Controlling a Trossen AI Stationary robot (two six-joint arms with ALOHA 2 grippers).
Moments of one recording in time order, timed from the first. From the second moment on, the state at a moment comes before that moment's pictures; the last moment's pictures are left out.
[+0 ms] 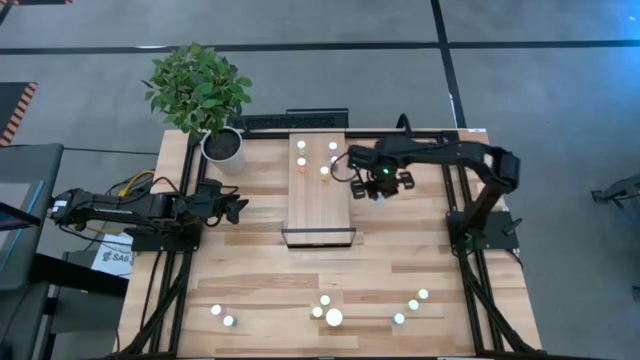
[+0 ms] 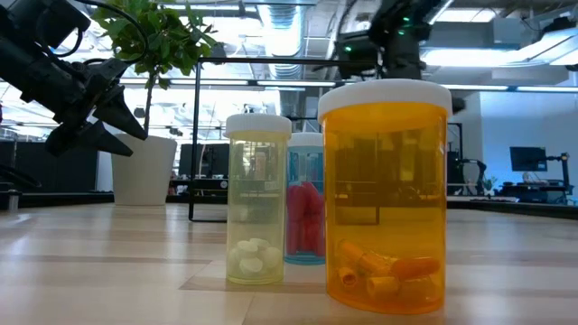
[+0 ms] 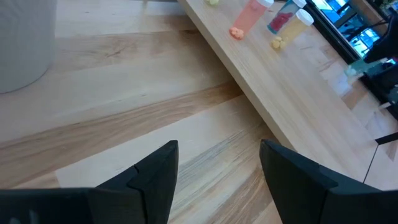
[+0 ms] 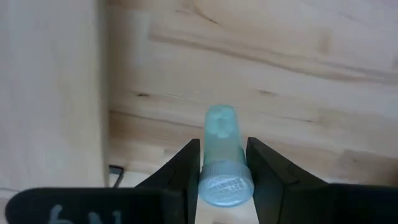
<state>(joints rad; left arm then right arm) -0.02 0.39 0.22 -0.47 -0.50 -0.95 -0.33 1.70 1.30 -1.16 -0.12 1.06</state>
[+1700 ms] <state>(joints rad) -0.02 0.39 0.22 -0.47 -0.50 -0.95 -0.41 2.14 1.96 -1.25 -0.18 1.65</state>
